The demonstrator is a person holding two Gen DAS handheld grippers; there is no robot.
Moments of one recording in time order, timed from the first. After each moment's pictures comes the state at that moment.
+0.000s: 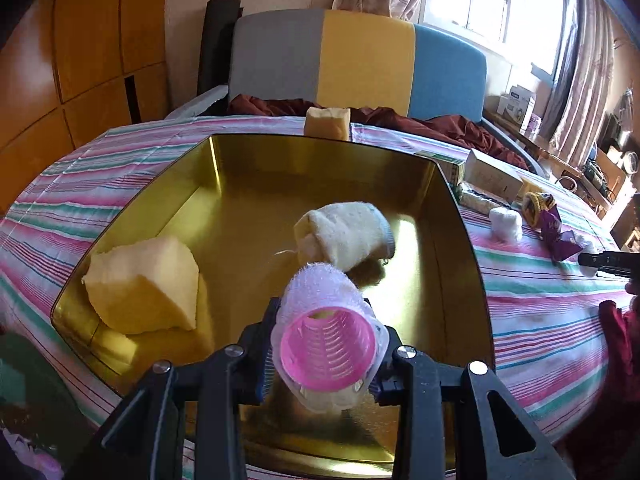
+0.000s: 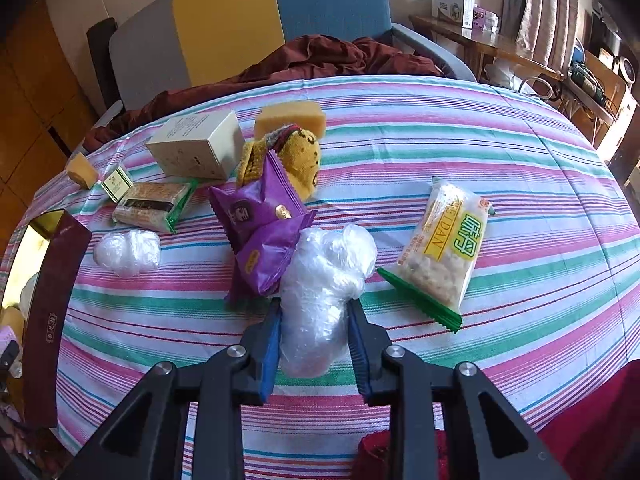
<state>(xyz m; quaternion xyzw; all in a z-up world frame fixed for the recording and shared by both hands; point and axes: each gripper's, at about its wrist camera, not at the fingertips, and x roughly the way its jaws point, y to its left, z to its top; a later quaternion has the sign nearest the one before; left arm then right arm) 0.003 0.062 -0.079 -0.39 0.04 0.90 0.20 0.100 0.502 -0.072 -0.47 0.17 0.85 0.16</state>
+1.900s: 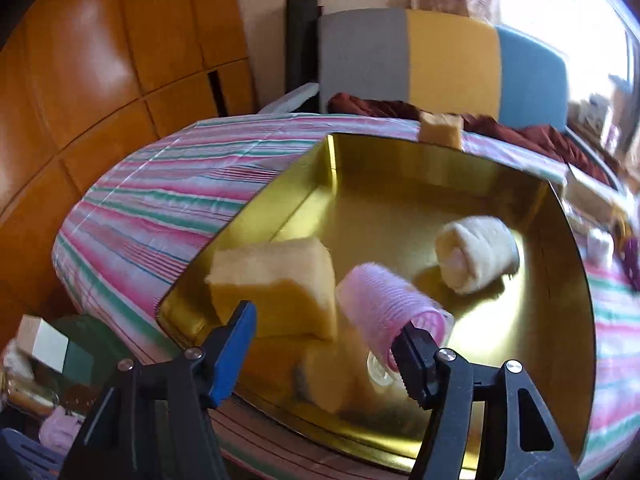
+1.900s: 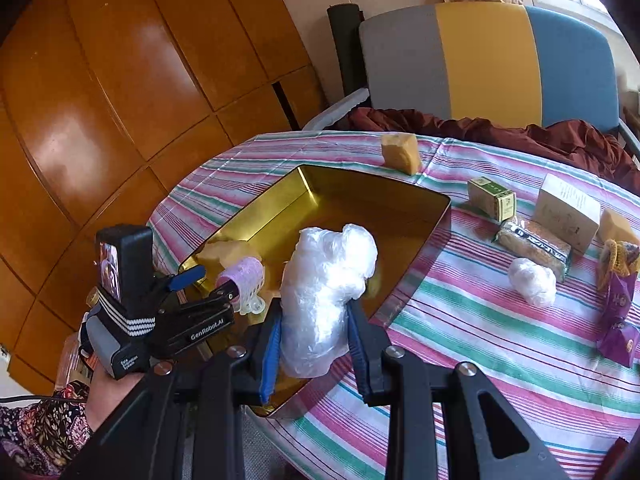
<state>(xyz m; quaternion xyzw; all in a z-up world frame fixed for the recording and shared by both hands) -0.018 0.007 -0.073 -0.38 0.05 0.92 0.04 0.064 0.240 0.001 -0.39 0.11 0.89 -0.20</state>
